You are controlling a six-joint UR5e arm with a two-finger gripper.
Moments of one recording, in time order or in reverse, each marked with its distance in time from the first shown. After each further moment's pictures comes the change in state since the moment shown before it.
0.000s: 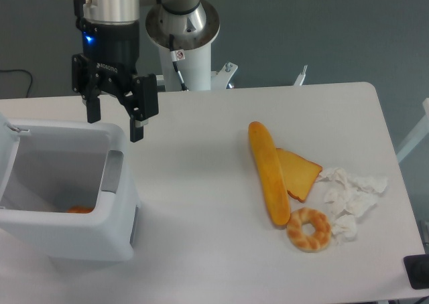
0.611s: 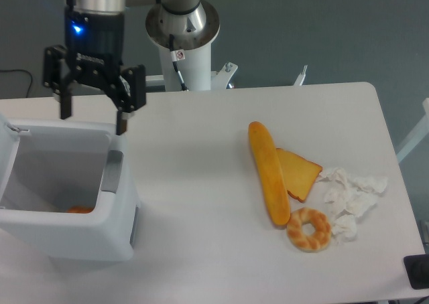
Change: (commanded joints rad) arm -0.031 0.018 0.040 0.000 -0.167 -0.350
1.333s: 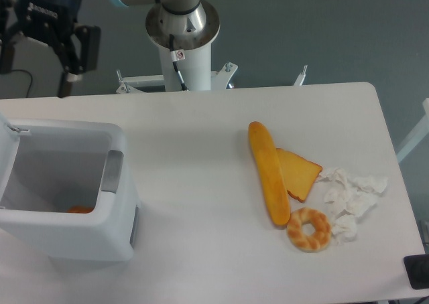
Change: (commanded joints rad) arm -0.025 0.077 -0.015 -0.003 -0.196 -0.020
